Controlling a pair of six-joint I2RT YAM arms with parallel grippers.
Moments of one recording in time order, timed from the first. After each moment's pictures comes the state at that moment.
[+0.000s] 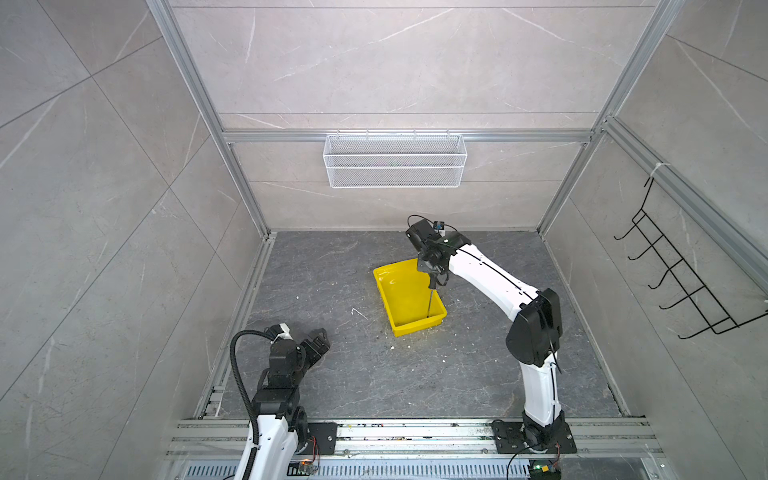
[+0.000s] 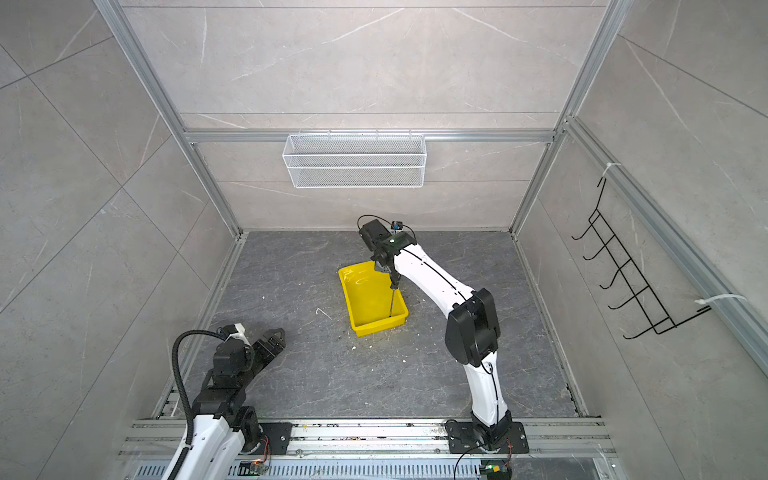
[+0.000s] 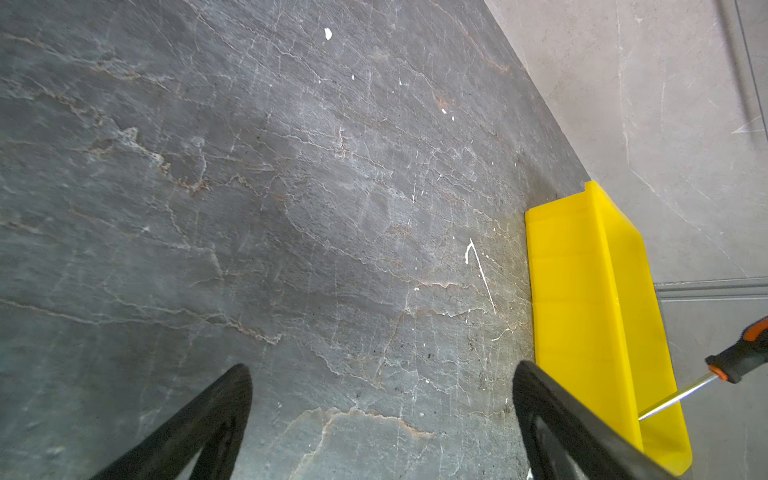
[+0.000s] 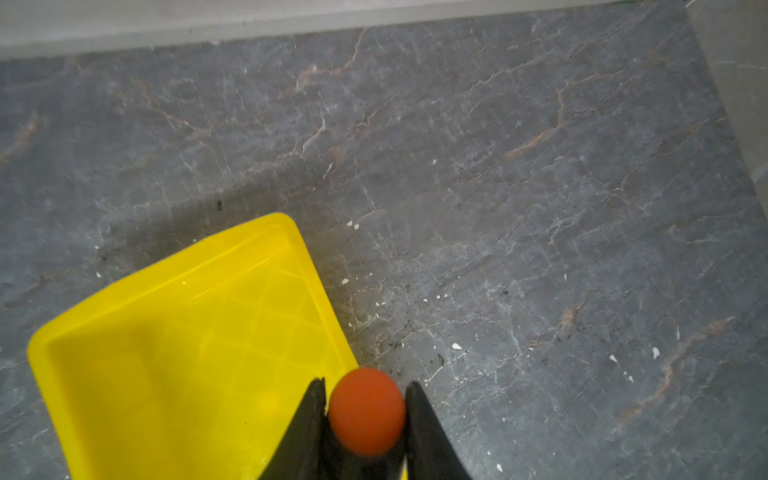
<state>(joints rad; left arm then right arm) -0.03 0.45 0.16 -0.33 0.09 -0.76 0.64 2.11 2.02 -1.07 0.48 0.65</state>
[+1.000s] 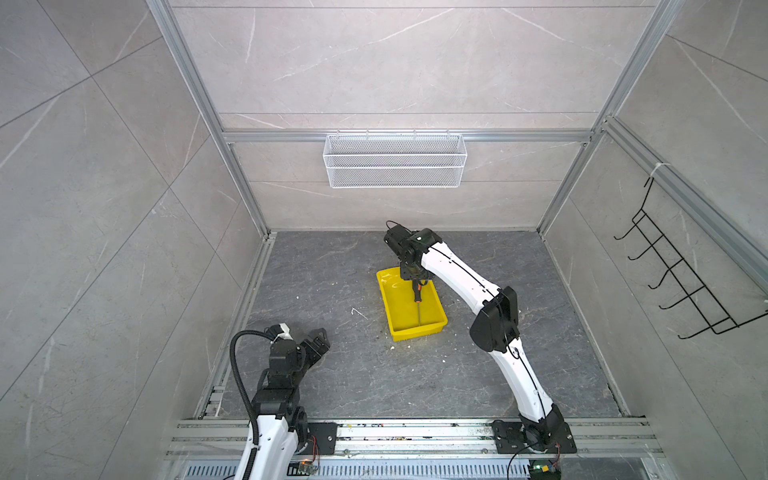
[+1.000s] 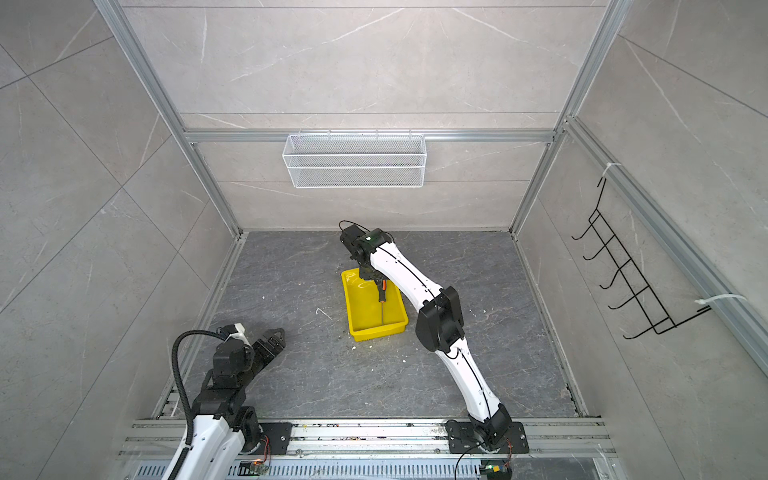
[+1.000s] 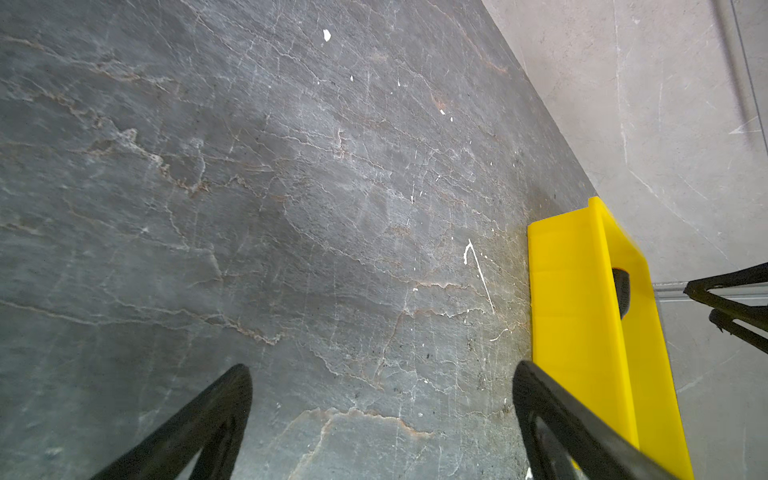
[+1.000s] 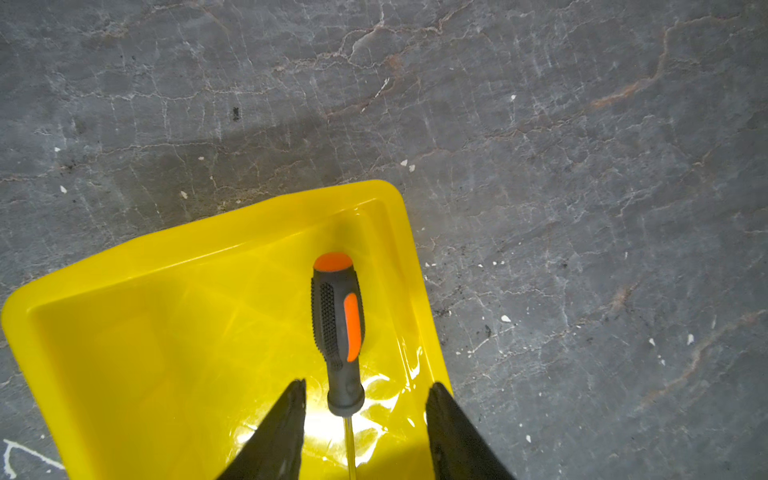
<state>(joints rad) -0.03 0.44 0.16 -0.33 0.09 -0.76 0.68 2.42 2.47 -1.39 0.41 0.66</state>
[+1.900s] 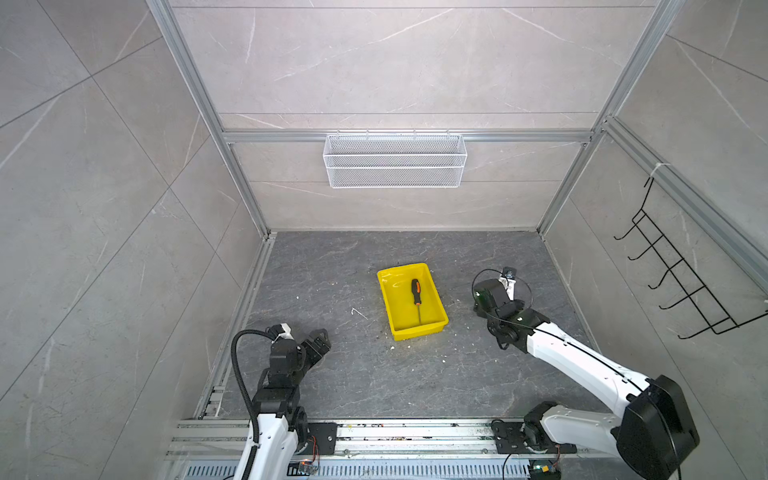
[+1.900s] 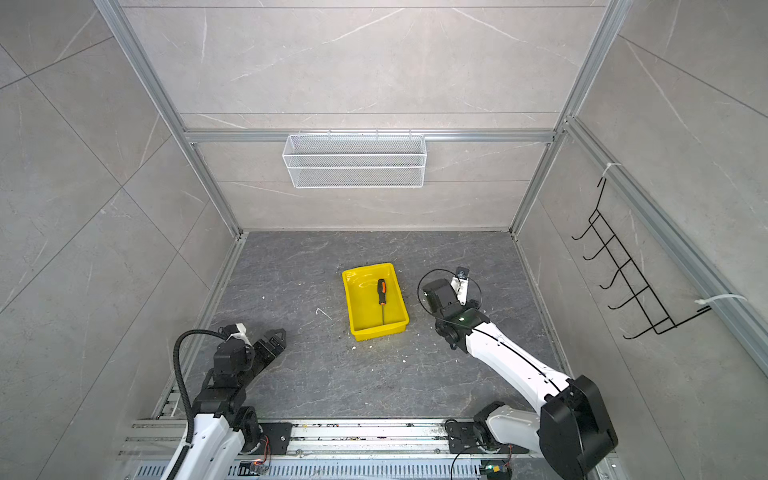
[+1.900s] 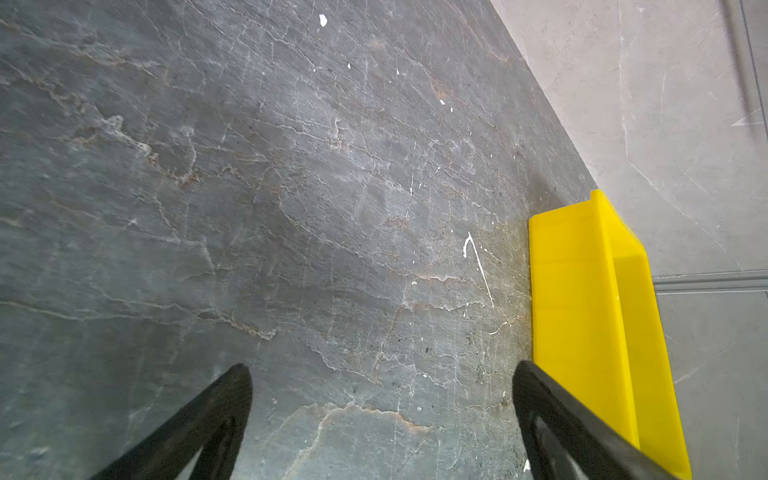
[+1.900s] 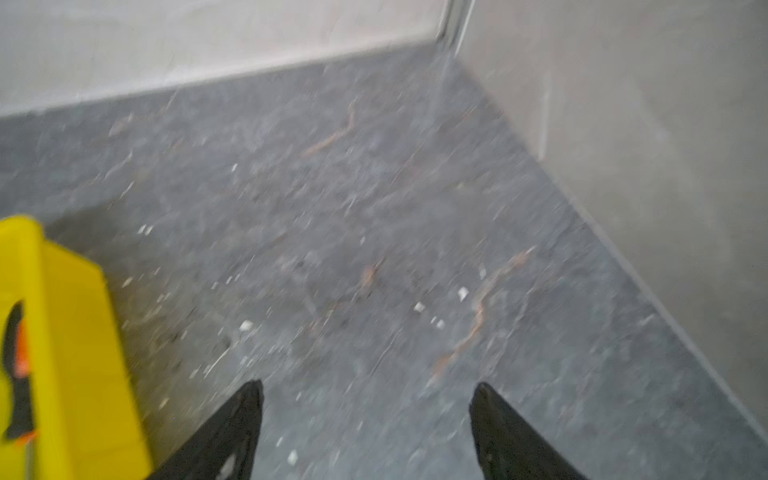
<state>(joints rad) -0.03 0.47 0.16 -0.32 0.11 -0.76 0.49 1.21 0.77 -0.36 0.78 0.52</state>
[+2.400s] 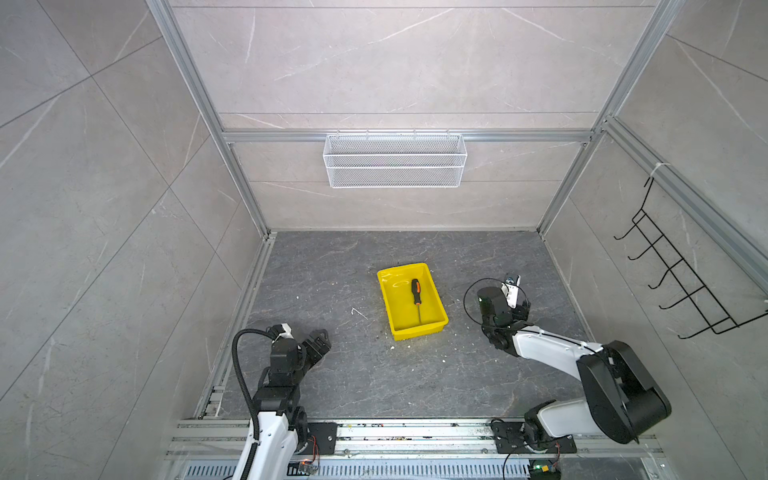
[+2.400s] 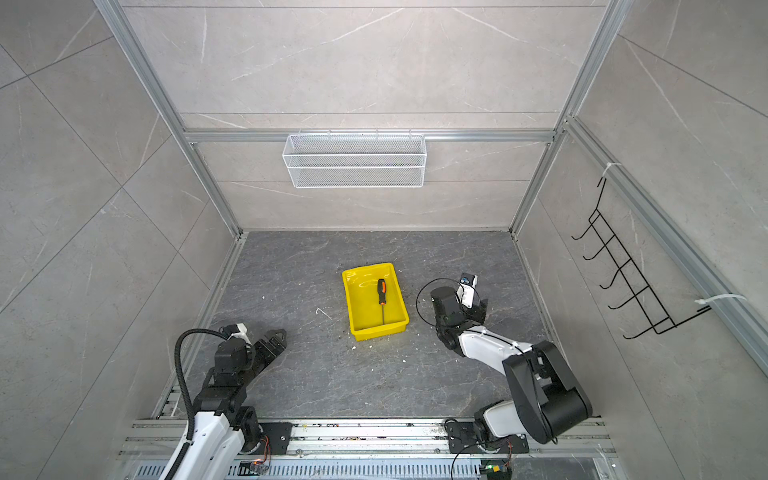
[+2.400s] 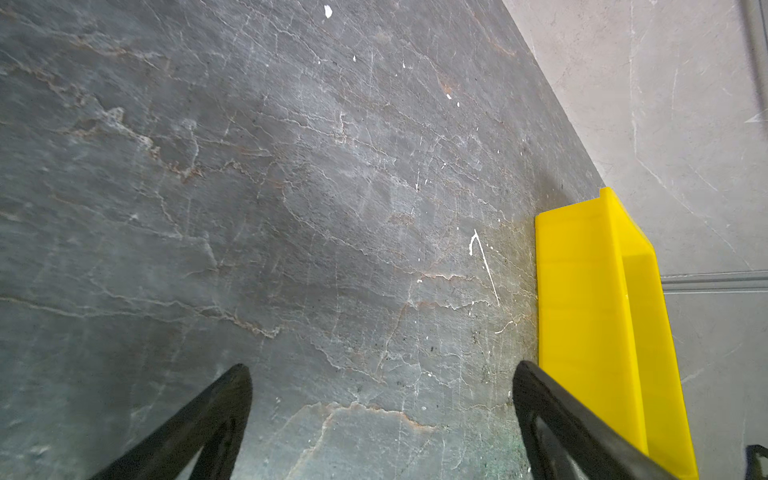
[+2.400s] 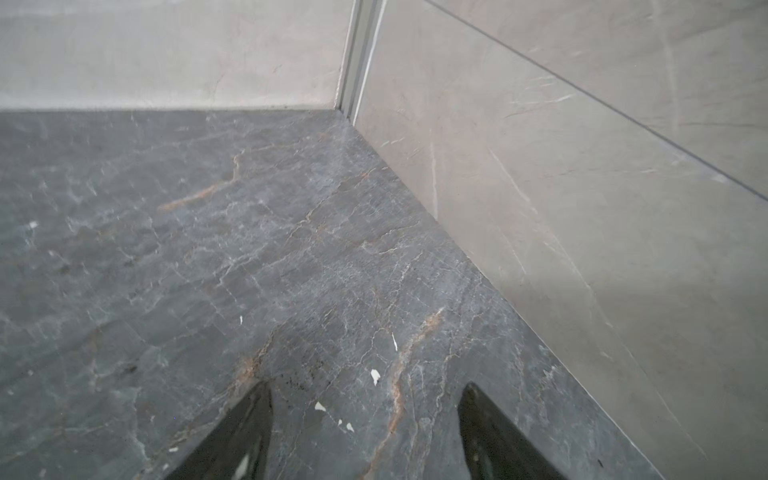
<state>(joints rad) -0.03 0.49 0.16 -0.31 0.11 -0.76 0.38 1.44 0.56 0.21 0.93 0.26</state>
